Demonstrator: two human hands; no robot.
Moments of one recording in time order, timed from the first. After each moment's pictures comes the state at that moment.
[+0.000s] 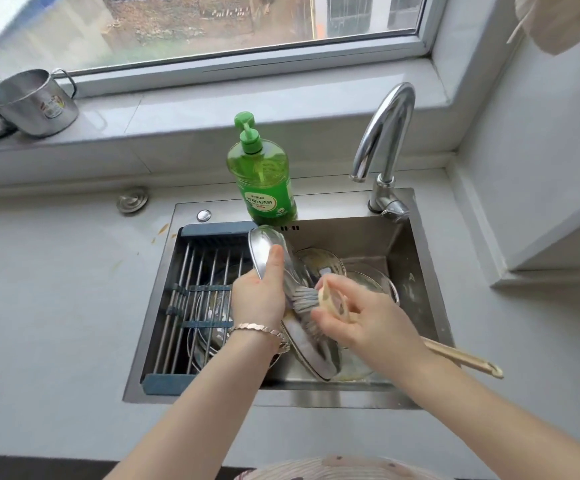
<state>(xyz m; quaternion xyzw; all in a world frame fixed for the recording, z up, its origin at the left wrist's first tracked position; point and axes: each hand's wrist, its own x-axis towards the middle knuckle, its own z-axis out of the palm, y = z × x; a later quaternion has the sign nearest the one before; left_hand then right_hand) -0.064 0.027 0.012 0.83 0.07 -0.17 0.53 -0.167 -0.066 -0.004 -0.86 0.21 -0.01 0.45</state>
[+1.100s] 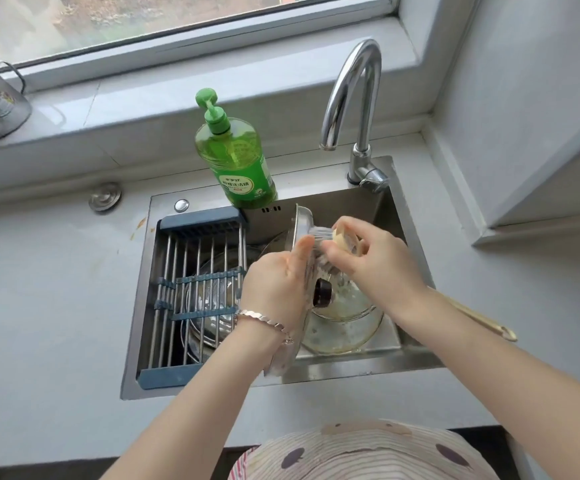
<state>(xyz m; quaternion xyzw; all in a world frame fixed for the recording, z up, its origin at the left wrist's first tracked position) -0.082 0.020 0.011 0.87 -0.27 -0.20 0.36 -0.165 -0.091 -0.003 -0.83 0.31 -0.10 0.45</state>
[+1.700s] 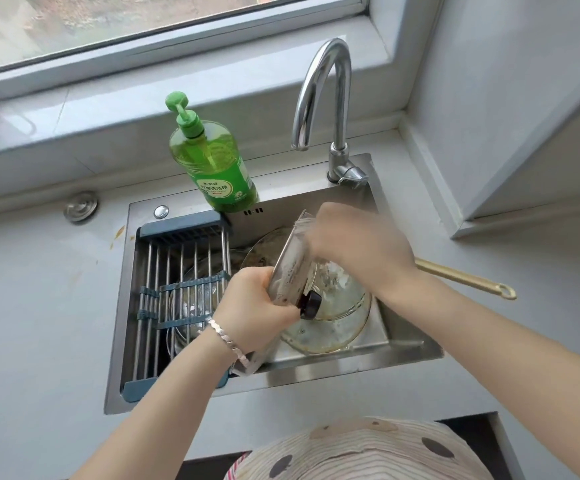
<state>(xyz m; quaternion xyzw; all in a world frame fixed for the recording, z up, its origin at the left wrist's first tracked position) -0.081 0.036 0.010 0.84 -0.31 -0.32 0.32 -0.167 -0.111 0.004 -0.88 0.27 -0.12 0.38</state>
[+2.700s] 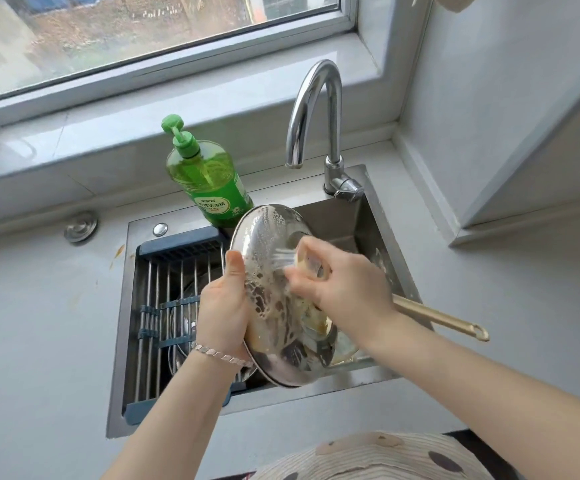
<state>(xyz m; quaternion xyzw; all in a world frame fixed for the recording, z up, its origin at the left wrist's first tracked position) -0.074 0.030 0.015 0.76 -0.03 -0.30 0.58 -0.167 -0.082 -0.001 -0.87 0.28 -0.12 0.39</state>
